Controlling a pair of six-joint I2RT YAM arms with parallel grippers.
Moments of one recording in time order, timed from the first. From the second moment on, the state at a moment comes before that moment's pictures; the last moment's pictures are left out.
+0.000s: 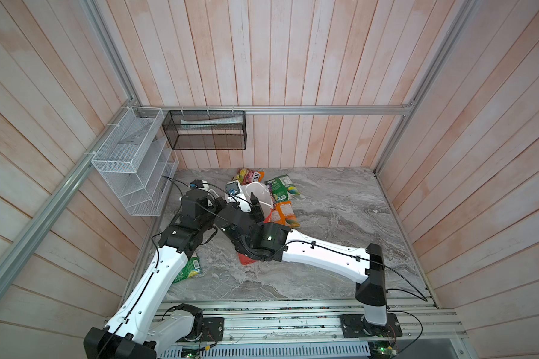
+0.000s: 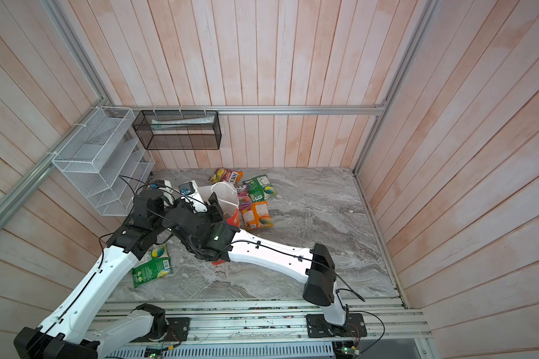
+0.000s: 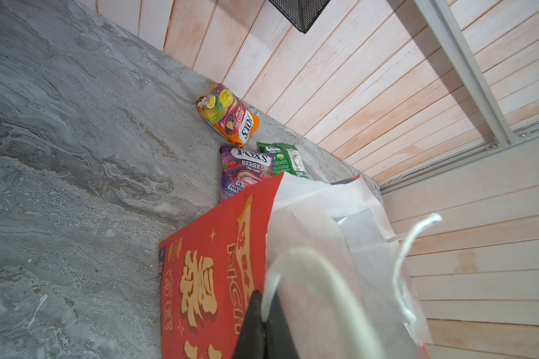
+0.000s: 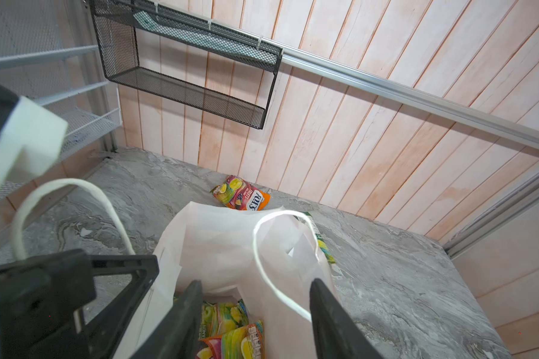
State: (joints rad) left arm -0.28 1.08 1.03 -0.45 0.07 -0.65; right arm 1.30 1.93 1.95 -0.46 1.09 0.20
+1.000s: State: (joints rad) left arm -0.28 1.06 1.03 -0.45 0.07 -0.65; right arm 0.36 1.75 1.29 -0.07 0.00 0.48
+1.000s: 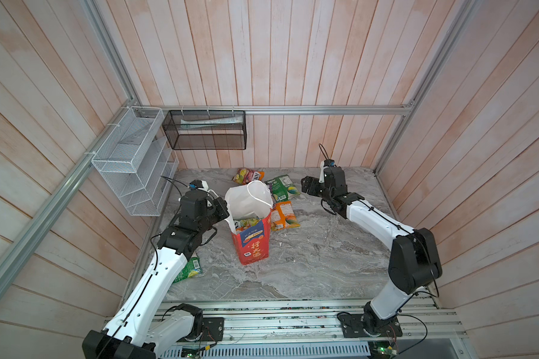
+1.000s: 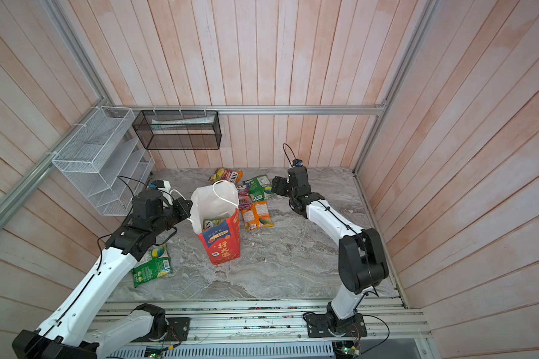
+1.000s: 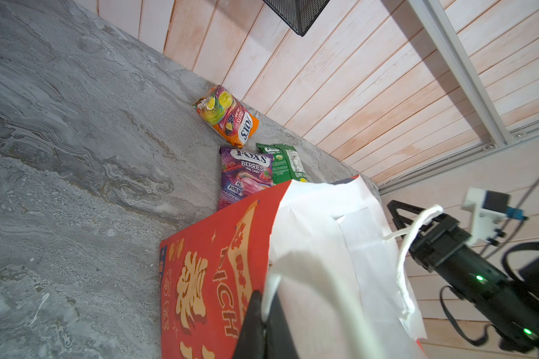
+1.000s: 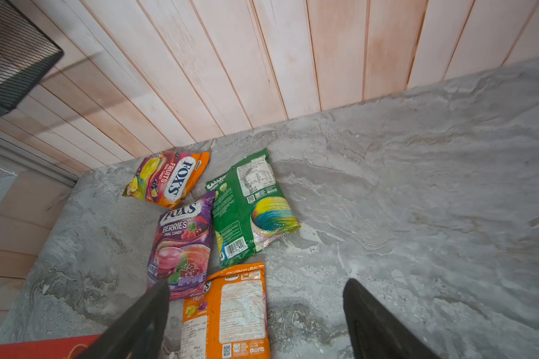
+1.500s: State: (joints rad) left arm -0.28 1.06 1.03 -0.45 0.07 -0.65; right arm 0.26 2.15 1.48 -0.01 -0.31 0.55
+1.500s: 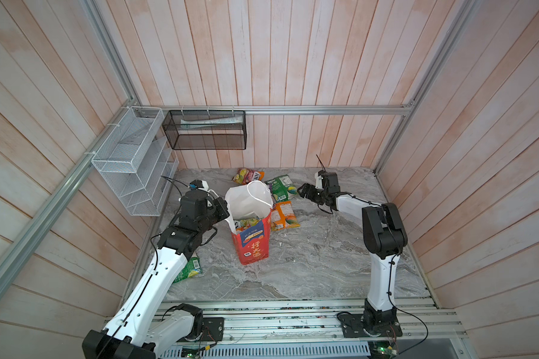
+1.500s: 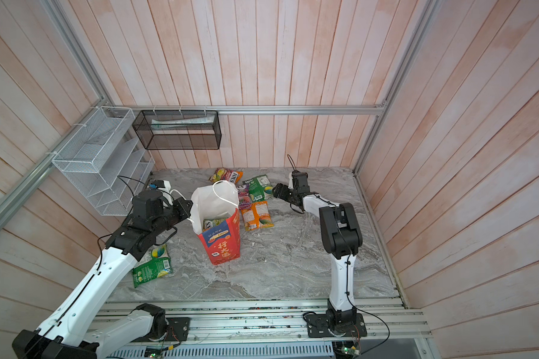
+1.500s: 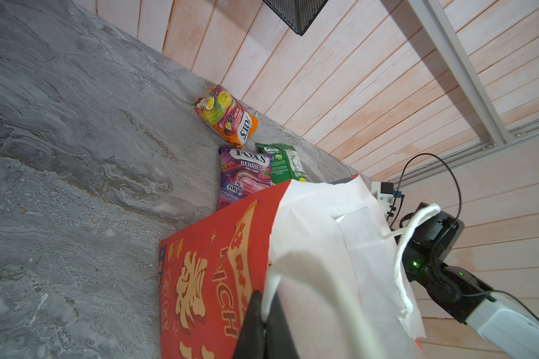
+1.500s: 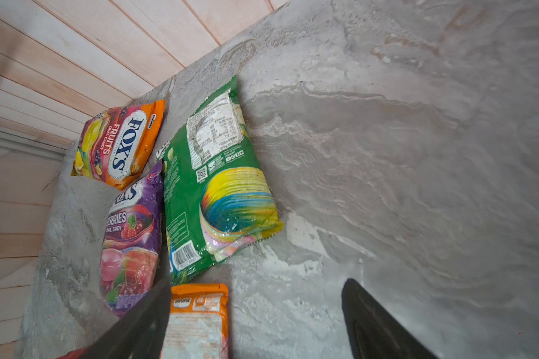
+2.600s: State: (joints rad) left arm -0.28 1.06 1.03 -0.45 0.07 -0.65; right arm 0.24 2.50 1.95 -0.20 -0.55 0.49
